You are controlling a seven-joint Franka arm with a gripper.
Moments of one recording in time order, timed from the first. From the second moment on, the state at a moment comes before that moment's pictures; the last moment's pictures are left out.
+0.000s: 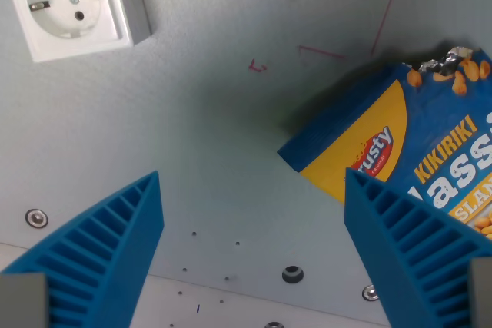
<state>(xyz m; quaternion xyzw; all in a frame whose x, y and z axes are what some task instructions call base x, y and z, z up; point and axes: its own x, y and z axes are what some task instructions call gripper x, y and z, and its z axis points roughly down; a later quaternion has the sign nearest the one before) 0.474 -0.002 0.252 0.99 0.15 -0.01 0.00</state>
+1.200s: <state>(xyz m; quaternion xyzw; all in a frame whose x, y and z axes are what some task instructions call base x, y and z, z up) 0.474 -0.002 0.252 1.00 0.09 -0.01 0.00</state>
